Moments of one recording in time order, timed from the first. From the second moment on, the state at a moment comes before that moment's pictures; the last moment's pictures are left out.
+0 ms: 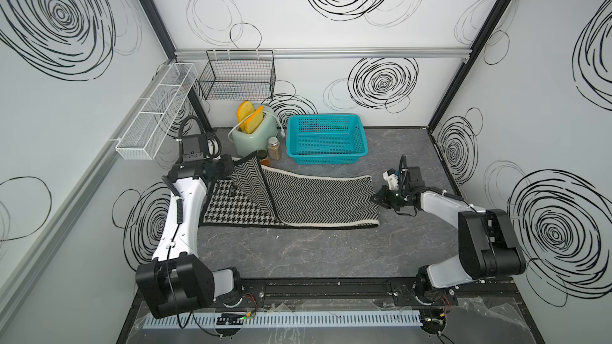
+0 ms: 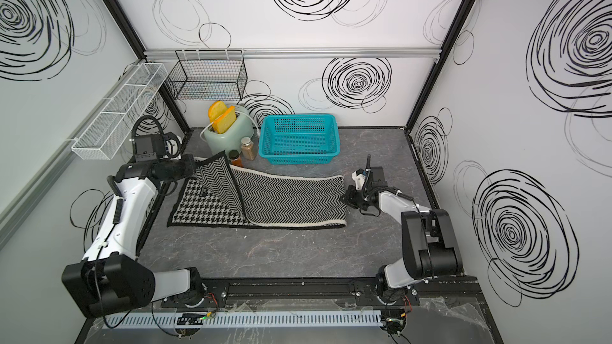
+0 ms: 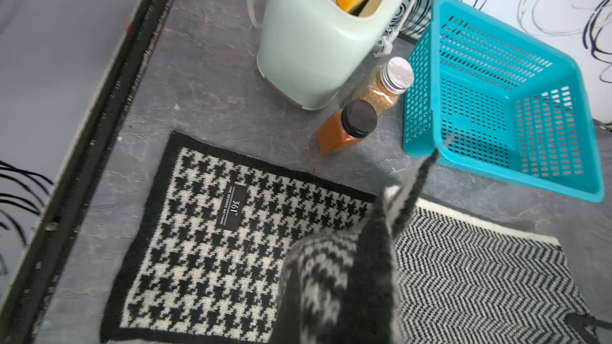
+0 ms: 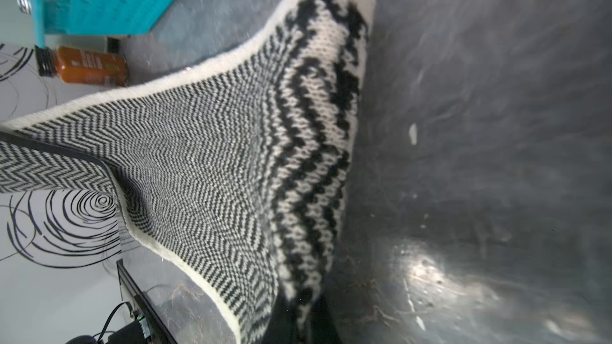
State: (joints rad) left arm 0.23 1.31 1.21 -0.78 0.25 -0.18; right arm 0.09 1.48 0.75 -0.30 -0.54 0.43
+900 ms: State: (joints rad) left arm 0.03 1.34 1.04 -0.69 0.23 -0.22; right arm -0.18 1.40 0.82 -0.57 -0.26 0.28
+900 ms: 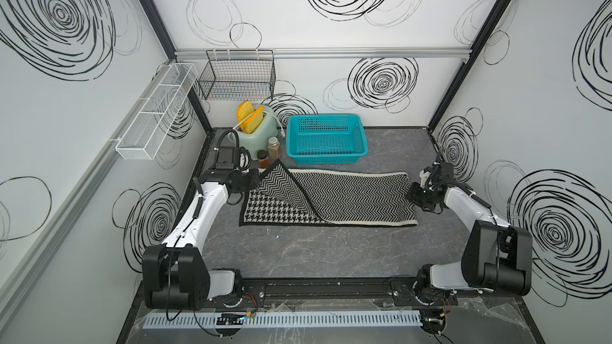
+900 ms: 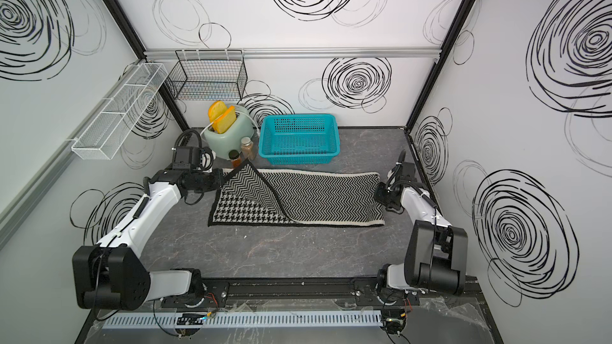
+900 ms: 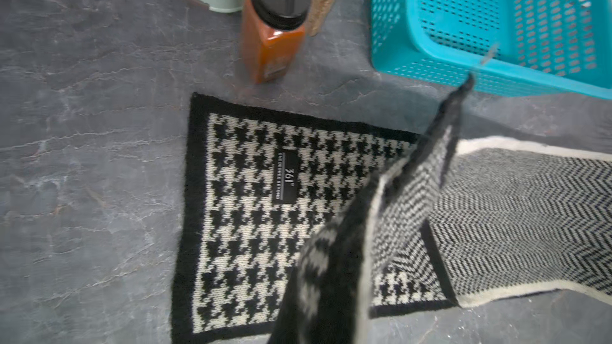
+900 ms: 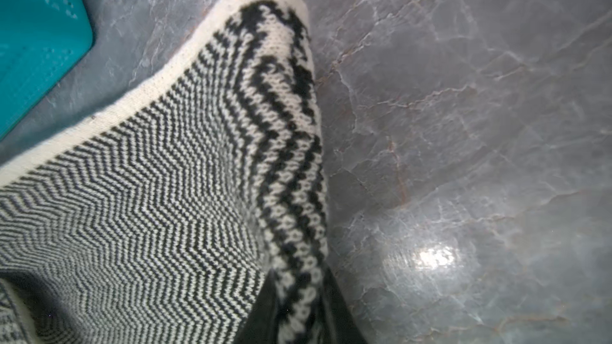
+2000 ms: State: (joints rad) left arm 0.14 1.58 1.04 -0.59 0.13 -0.08; right arm 0.09 1.36 0.71 -0.47 -0.47 0.28
